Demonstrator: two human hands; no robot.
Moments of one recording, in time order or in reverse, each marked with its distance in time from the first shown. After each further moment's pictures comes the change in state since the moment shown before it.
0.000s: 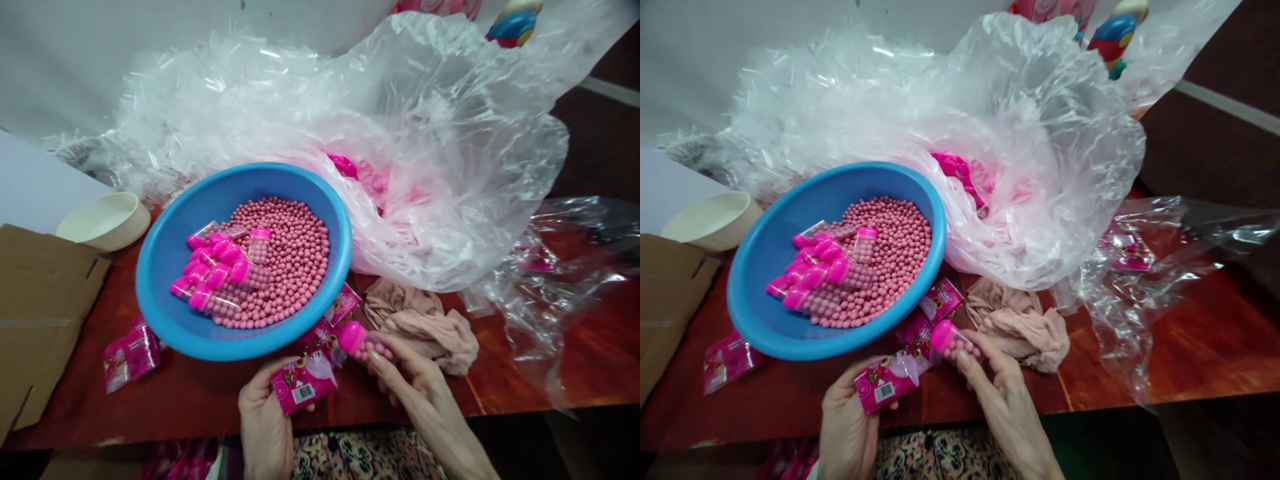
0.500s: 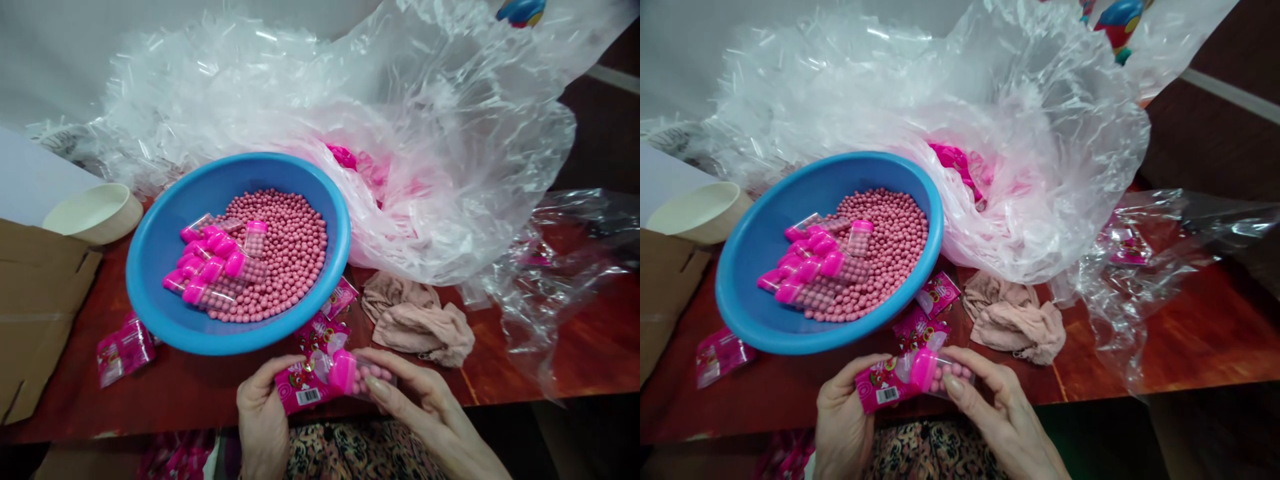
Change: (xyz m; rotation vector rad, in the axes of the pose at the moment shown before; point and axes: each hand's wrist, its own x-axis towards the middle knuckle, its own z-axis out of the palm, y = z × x) left_hand 0.004 -0.006 -0.012 0.132 -0.101 0.102; right_hand -0.019 0.001 -0.016 0.480 -0.284 0.303
